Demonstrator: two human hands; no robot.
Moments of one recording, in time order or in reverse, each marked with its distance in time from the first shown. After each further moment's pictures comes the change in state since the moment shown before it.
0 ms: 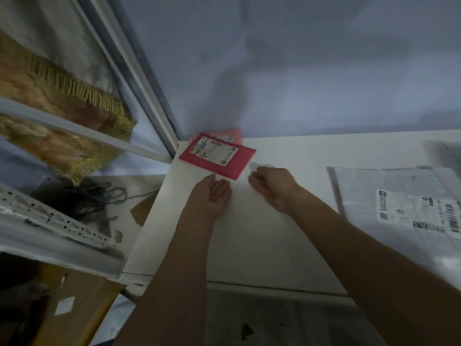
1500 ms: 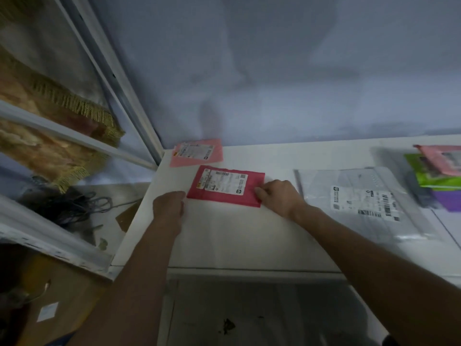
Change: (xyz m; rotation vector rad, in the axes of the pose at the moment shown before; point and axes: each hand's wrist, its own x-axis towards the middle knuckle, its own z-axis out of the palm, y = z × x) left_hand -0.033 0.005 -0.043 0.548 0.282 0.348; right_hand -0.055 -0.016 -0.078 -1.541 -0.029 -0.496
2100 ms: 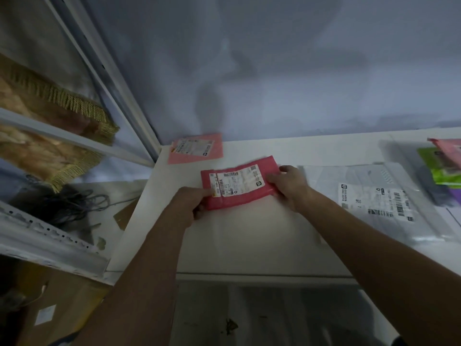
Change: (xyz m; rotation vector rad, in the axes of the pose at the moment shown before) left_hand -0.002 0.008 0.037 0.309 -0.316 -0.106; right_hand 0.032 0.004 0.000 1.014 0.162 0.457
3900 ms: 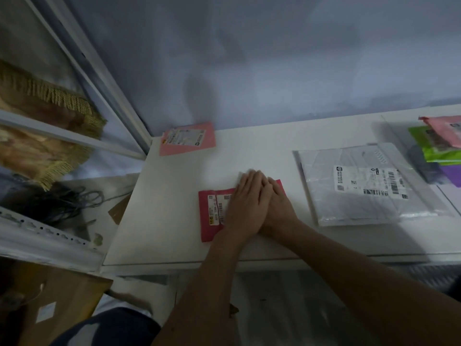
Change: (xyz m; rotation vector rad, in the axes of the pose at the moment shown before) left_hand -0.018 -0.065 0.118 1.077 0.097 0.934; right_hand -0.070 0.057 0.022 -1.298 -0.083 -0.593
